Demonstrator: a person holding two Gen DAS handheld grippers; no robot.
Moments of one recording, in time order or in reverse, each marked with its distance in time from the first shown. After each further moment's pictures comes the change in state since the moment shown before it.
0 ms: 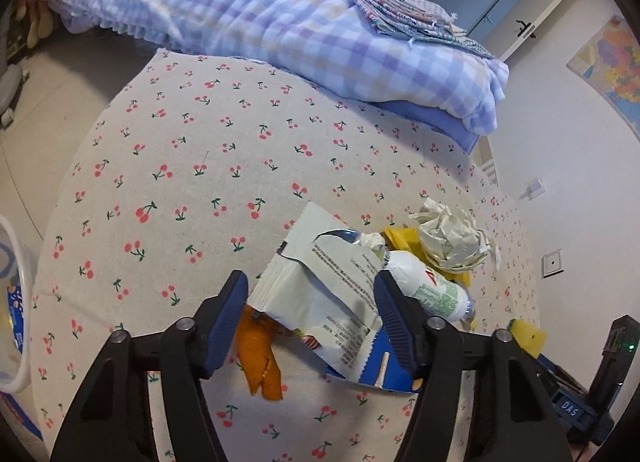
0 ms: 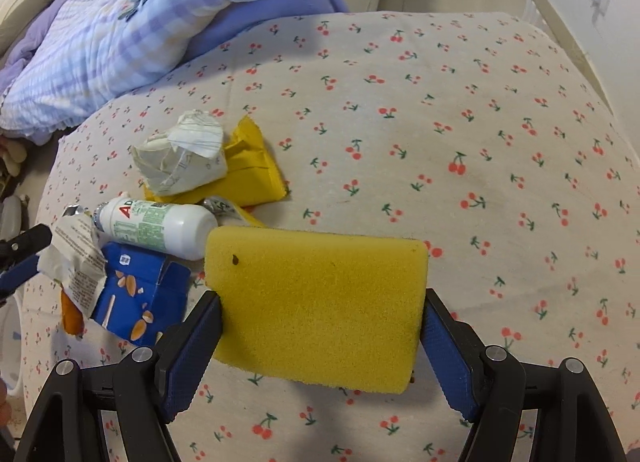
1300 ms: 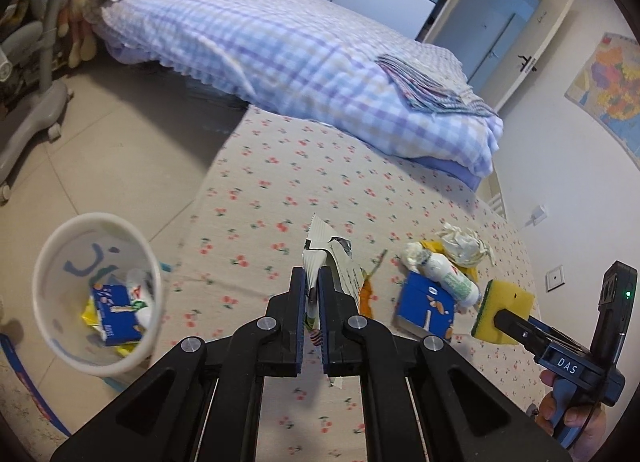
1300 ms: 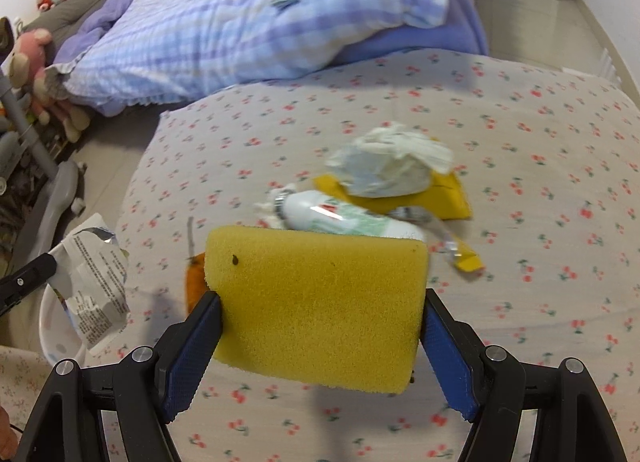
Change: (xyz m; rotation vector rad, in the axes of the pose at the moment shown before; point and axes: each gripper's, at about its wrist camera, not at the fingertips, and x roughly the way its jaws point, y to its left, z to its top) left arm -0.134 0.086 -0.033 -0.022 -0.172 0.055; right arm -0.022 0.122 -0.011 -0.161 -0.044 0.131
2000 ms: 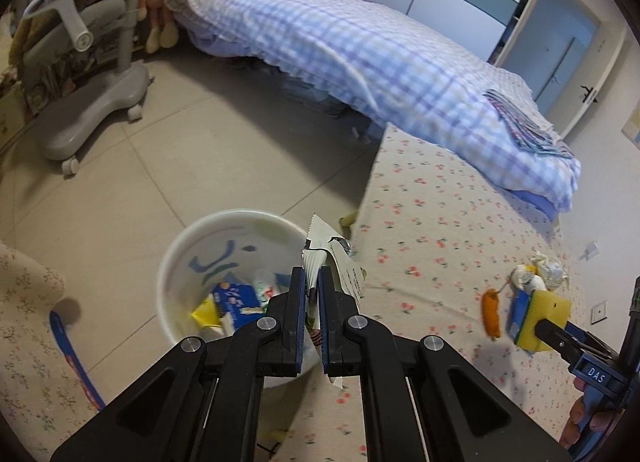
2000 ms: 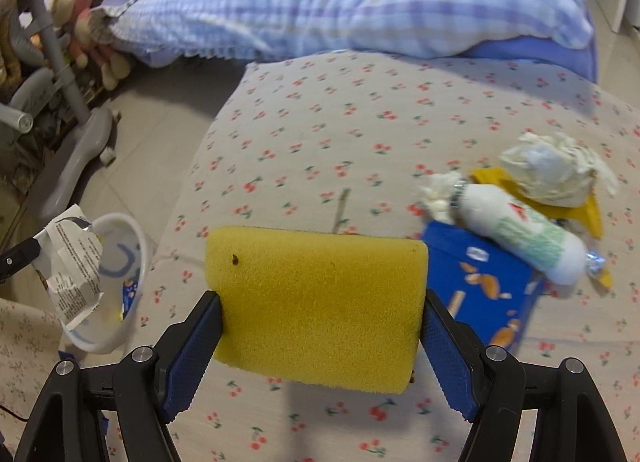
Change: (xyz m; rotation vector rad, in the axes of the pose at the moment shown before) left arm -0.028 0.140 0.001 -0.116 -0.023 0.211; right arm 0.045 0.115 -0.011 -0.161 0.049 0.042
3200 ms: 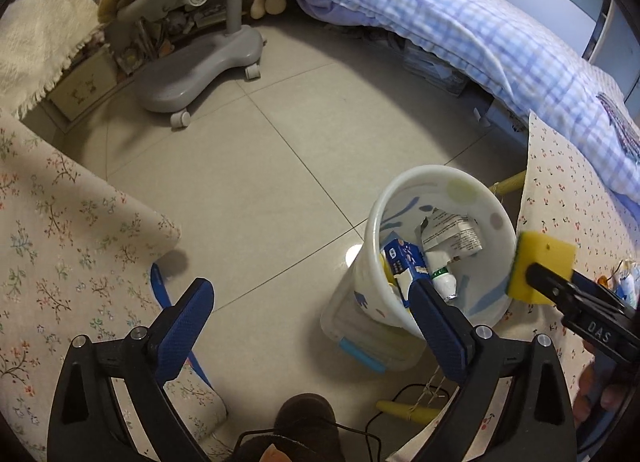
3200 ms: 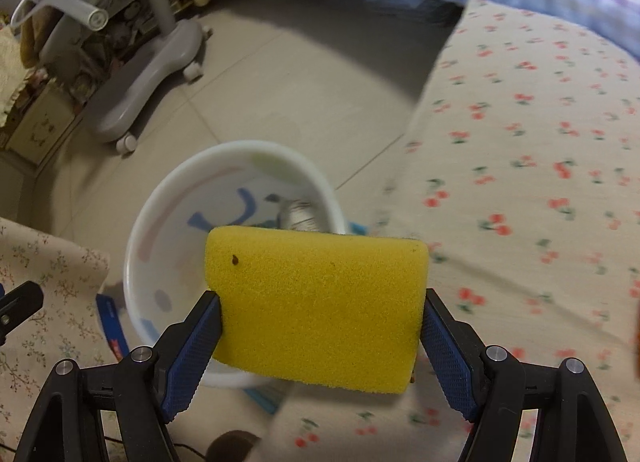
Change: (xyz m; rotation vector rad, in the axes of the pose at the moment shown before) left arm -0.017 0.126 -0.030 -0.104 0.100 0.333; right arm 0.117 0.181 -0.005 -0.210 0.147 0.178
